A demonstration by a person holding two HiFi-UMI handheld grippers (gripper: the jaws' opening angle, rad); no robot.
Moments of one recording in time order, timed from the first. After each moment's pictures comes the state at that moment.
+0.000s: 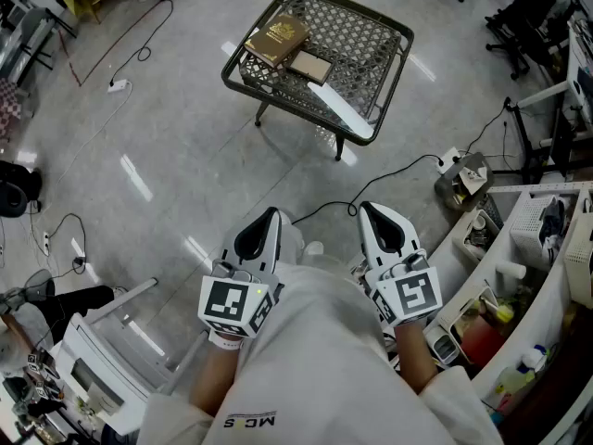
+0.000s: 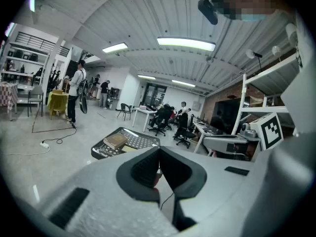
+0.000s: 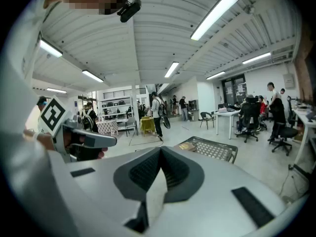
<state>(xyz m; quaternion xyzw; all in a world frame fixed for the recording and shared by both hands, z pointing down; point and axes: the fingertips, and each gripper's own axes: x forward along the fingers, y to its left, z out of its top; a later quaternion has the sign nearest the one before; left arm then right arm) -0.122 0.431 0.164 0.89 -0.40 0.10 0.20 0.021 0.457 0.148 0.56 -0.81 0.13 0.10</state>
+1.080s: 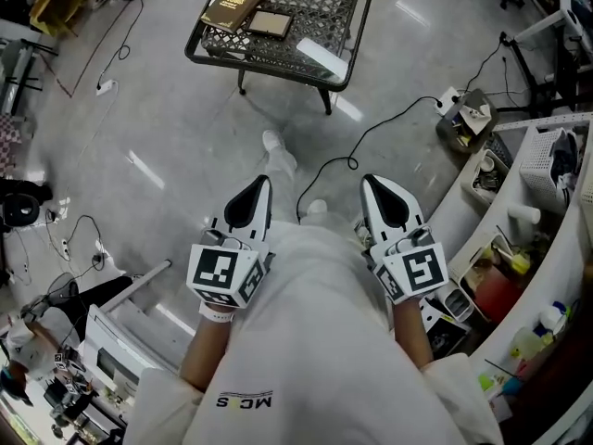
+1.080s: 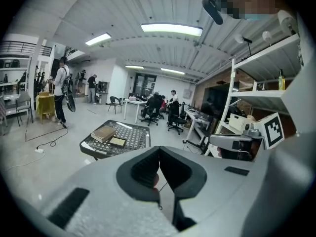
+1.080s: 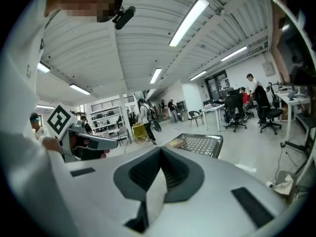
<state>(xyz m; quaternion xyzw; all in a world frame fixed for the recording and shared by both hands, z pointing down) -0.038 0.468 0.187 0.90 -0.37 0.17 0.18 0.117 0.519 0.177 0.59 -0.79 0.17 0.03</state>
